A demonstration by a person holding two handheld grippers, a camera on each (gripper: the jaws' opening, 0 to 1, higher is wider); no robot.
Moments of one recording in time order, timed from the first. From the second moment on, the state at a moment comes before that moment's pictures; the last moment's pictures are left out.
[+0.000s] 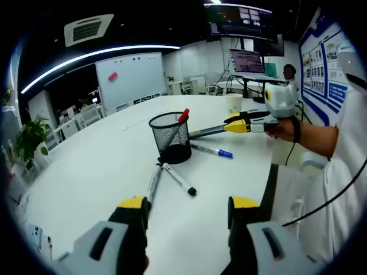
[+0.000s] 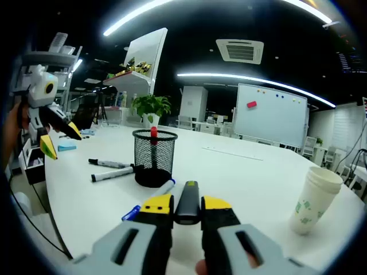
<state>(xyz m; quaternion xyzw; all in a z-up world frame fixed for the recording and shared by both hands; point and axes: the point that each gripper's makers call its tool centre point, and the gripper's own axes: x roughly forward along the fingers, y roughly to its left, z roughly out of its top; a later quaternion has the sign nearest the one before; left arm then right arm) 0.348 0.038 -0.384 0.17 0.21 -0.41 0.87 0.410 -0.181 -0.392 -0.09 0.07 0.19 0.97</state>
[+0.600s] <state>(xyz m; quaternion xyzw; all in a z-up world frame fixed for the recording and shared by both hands) 0.346 0.038 -0.382 0.16 0.20 -0.41 0.88 0.410 -0.178 -0.388 -0.09 0.06 0.20 0.97</state>
